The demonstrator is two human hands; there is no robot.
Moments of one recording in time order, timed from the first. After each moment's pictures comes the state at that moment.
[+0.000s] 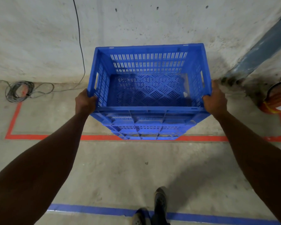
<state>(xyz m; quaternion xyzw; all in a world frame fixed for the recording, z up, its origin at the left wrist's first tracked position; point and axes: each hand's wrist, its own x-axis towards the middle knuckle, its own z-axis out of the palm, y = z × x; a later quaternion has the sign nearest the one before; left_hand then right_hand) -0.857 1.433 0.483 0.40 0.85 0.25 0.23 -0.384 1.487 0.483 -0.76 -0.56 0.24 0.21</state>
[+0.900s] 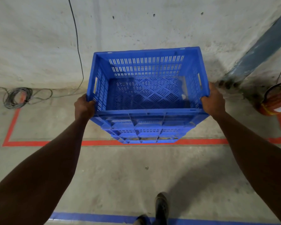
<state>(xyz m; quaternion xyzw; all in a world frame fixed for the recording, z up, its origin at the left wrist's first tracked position) -0.860 1.442 0.480 0.39 0.85 0.29 0.23 -0.387 1.500 0.486 -0.75 -0.57 0.23 0.24</state>
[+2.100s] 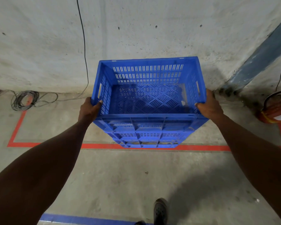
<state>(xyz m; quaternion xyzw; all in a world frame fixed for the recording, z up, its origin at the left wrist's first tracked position) -0.857 1.425 0.491 0.43 0.83 0.25 0.26 -0.380 1.497 0.501 -0.75 -0.56 0.31 0.17</state>
